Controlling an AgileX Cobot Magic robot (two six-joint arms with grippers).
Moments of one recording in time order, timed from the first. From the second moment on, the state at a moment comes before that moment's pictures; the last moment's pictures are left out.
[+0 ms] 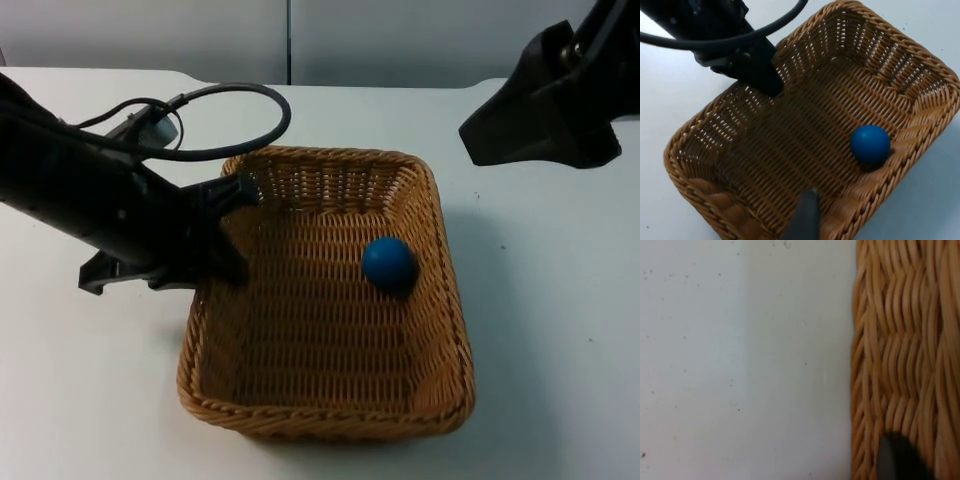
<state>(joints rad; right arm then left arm) 0.67 1.28 -0.90 0.00 0.54 -0.11 -0.27 2.03 -0.94 -1.47 0.53 0.97</state>
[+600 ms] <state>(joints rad) 0.67 1.28 -0.90 0.00 0.54 -0.10 -0.27 1.95 -0.95 -1.40 0.62 0.97</state>
